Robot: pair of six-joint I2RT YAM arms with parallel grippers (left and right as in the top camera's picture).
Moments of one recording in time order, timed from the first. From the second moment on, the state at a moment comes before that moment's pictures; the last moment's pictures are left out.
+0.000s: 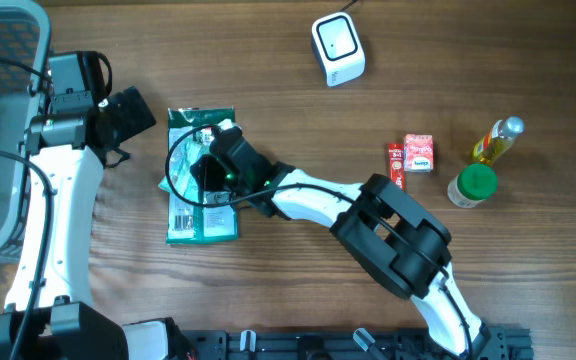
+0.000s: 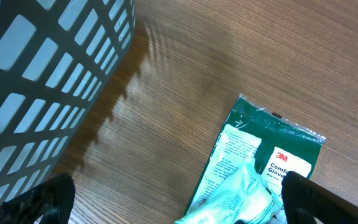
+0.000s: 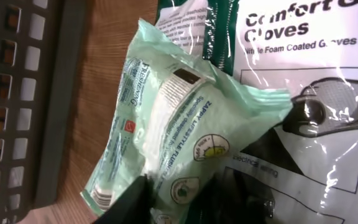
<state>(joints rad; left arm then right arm) 0.13 1.49 1.29 -0.81 -0.17 -0.35 0.89 2.23 1.36 0.20 -0.19 0.89</state>
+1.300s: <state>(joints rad) 0.13 1.49 1.29 -0.81 -0.17 -0.35 0.53 1.96 1.36 -0.74 -0.27 0.52</state>
